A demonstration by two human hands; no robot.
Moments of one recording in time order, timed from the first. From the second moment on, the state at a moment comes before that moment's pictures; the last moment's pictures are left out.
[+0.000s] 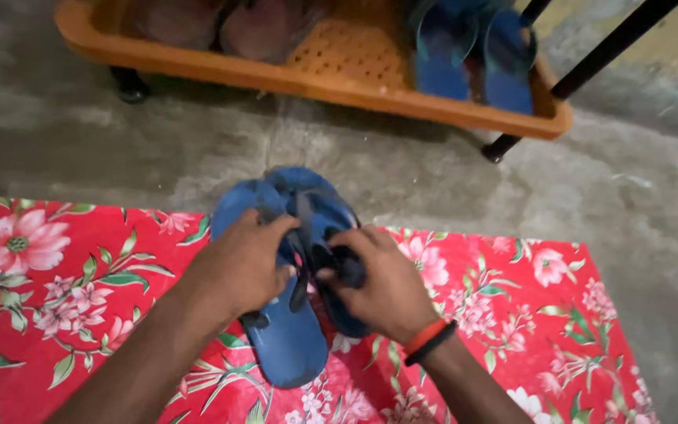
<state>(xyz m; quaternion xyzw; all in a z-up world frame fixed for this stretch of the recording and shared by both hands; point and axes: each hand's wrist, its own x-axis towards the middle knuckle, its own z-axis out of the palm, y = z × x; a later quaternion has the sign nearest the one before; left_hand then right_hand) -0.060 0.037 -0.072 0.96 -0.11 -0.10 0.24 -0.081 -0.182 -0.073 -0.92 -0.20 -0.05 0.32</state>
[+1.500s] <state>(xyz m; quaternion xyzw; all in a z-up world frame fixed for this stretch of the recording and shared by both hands) -0.040 0.069 -0.045 0.53 -0.18 -0.09 0.82 -0.071 -0.215 -0.038 -0.57 -0.07 0.07 0.82</state>
